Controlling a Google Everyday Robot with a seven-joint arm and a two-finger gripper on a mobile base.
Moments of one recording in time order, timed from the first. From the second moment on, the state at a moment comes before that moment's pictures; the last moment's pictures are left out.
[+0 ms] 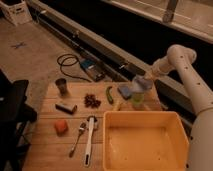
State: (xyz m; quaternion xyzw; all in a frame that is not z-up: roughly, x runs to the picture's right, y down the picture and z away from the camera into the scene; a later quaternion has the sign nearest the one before) arm 0.275 -0.061 0.875 -0.17 -0.16 0.11 0.97
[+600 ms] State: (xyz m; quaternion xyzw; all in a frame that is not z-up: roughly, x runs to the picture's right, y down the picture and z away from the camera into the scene) arm 0.258 -0.039 0.879 -0.21 -0.20 0.12 0.95
